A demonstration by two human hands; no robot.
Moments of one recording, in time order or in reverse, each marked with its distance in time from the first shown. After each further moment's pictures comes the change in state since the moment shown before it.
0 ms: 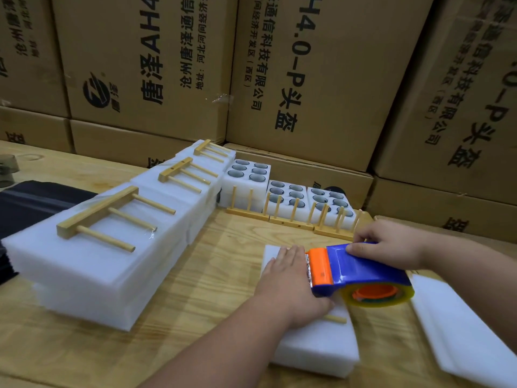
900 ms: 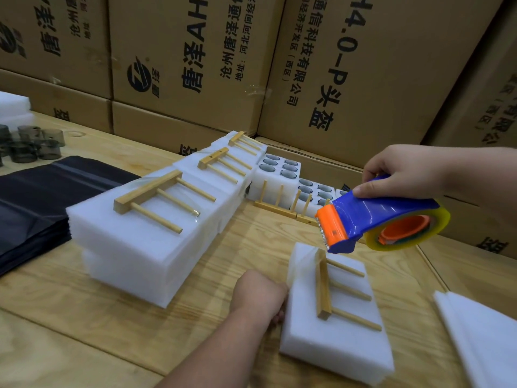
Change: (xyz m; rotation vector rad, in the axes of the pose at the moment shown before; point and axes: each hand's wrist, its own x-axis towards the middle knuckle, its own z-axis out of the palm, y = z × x) left_hand -0.032 -0.080 -0.001 -0.723 0.192 -0.644; right_hand 0.021 -0.123 -0.096 -0.201 0.020 -0.106
